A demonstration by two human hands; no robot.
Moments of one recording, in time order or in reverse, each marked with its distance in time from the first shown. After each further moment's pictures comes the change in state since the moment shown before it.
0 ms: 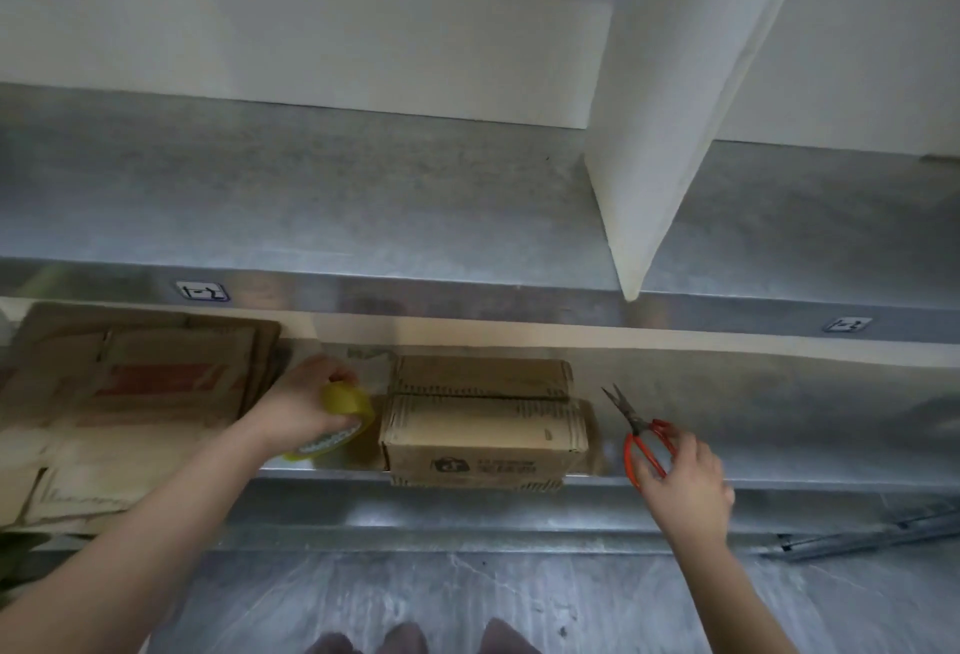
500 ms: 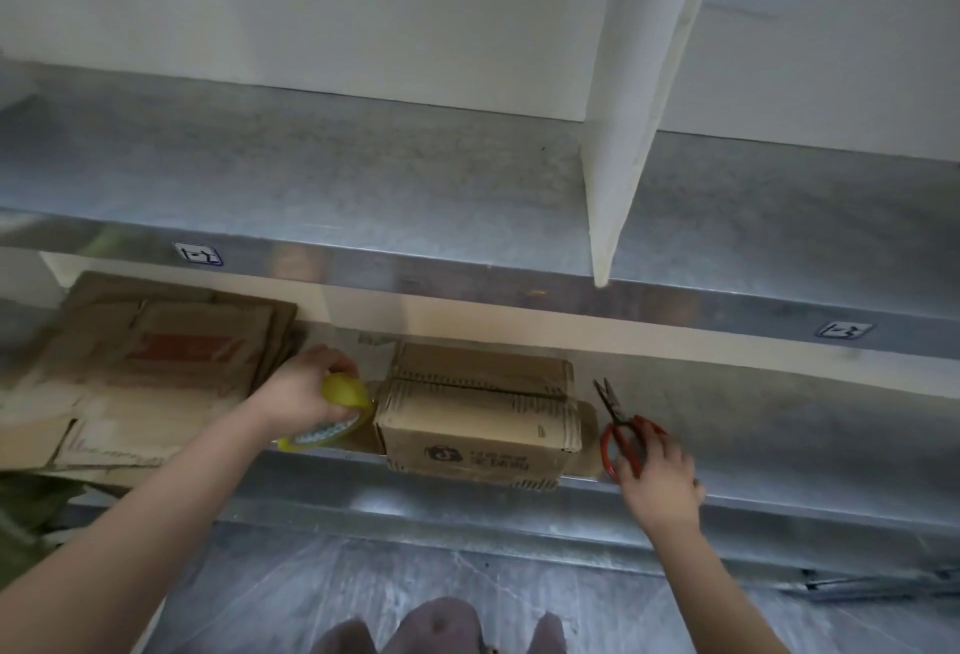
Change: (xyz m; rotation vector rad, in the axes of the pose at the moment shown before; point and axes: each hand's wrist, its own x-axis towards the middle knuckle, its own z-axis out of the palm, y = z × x) left_hand -0.017 0.011 0.007 0.032 0.049 -0.049; right_hand 0.031 0.007 0.028 -0.136 -0.268 -0.101
